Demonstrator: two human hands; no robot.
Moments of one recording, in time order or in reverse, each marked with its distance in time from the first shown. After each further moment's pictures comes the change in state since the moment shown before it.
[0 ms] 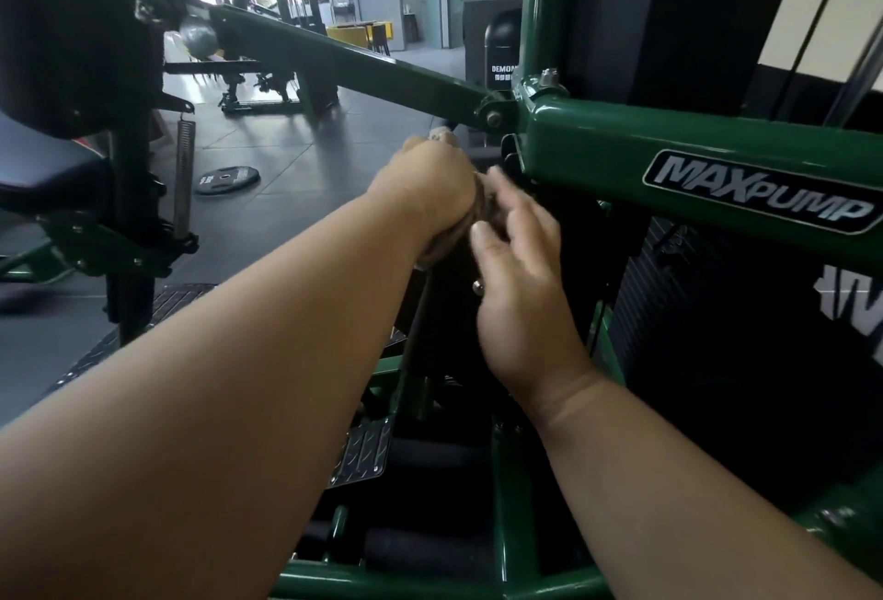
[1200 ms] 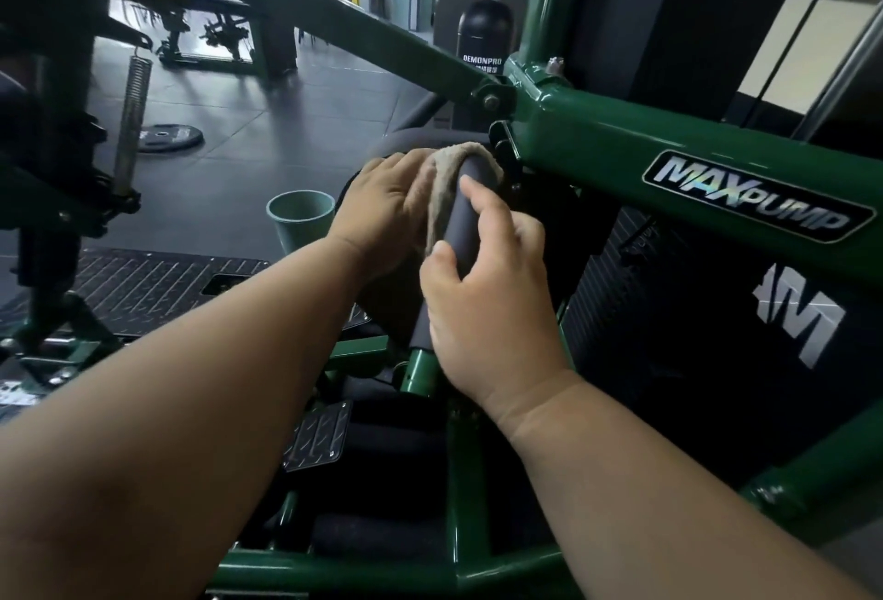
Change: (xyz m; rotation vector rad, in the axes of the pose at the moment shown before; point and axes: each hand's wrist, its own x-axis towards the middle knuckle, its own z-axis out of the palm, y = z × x) left_hand 0.039 -0.117 0.067 -0.211 0.292 0.526; right_hand -0.028 -0.011 0.033 -0.560 0.080 0.002
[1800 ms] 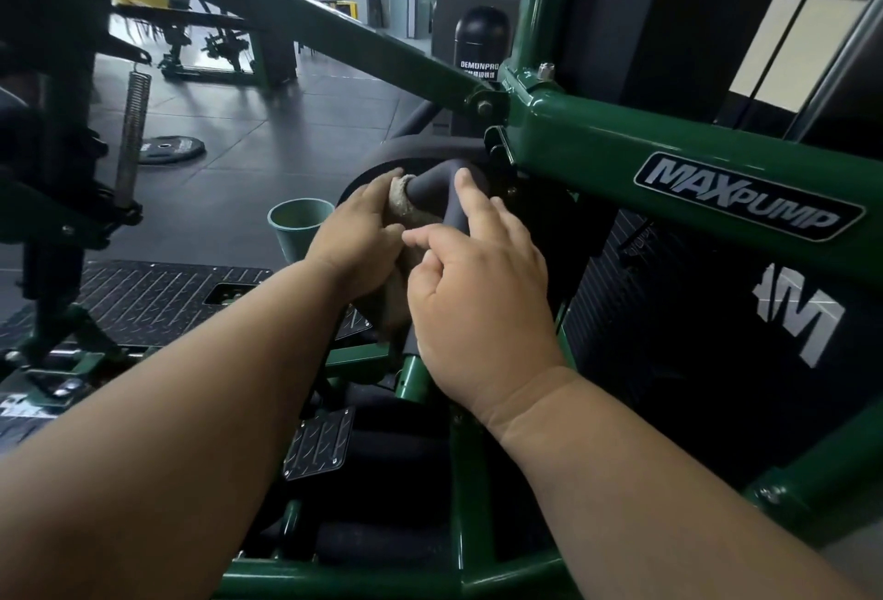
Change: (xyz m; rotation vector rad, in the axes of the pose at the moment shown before) left_hand -0.022 0.000 -0.015 -0.010 -0.186 -0.330; right_hand 0.004 -0.008 -0.006 -0.357 -0.094 -0.185
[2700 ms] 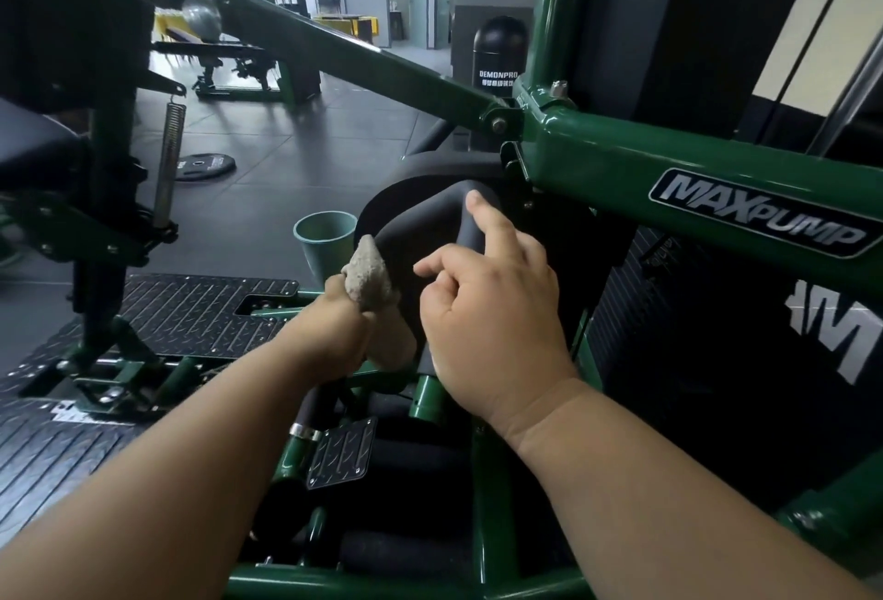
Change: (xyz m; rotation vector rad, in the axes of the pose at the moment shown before) left_hand -0.073 -0.022 -0.021 0.124 -0.228 -0.471; right_hand 0.005 0.004 0.000 0.041 -0.004 0.002
